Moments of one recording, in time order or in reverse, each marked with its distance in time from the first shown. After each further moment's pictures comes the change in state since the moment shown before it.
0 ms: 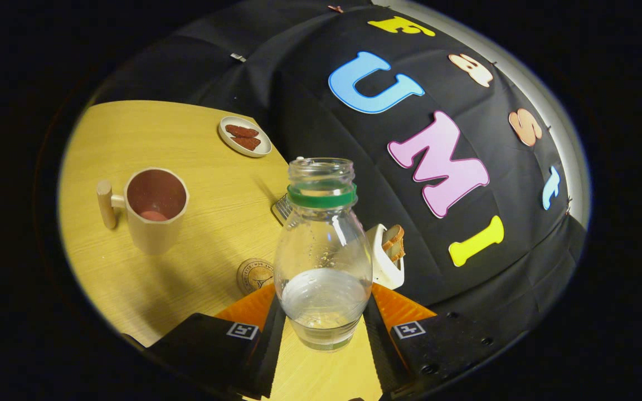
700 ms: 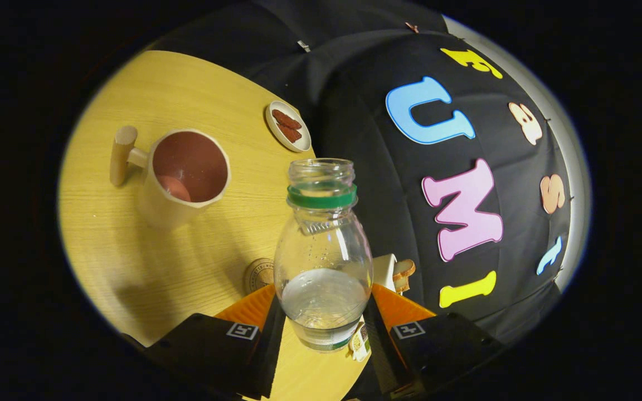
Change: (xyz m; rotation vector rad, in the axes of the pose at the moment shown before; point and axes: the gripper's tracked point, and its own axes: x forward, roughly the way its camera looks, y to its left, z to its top) arm 0.013 0.041 0.016 -0.307 -0.040 0.043
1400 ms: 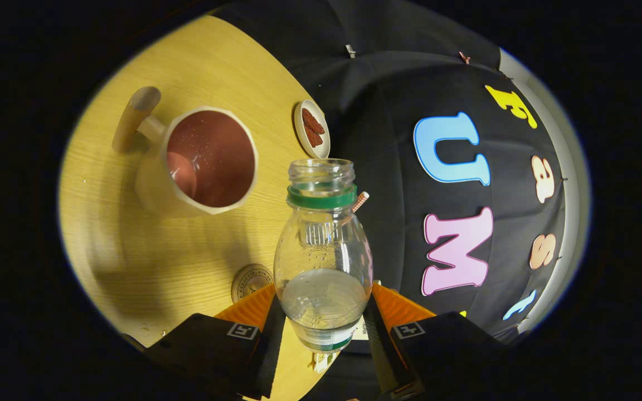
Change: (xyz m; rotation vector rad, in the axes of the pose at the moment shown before) arm 0.015 0.009 0.022 -0.270 -0.046 -0.027
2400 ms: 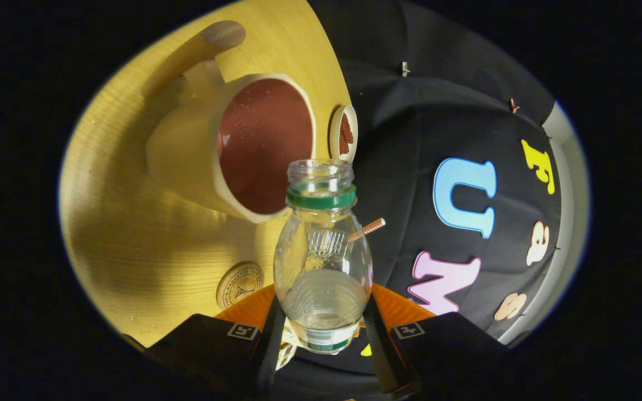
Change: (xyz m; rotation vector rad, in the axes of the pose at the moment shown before) arm 0.019 0.008 0.010 -0.284 -0.020 -0.015
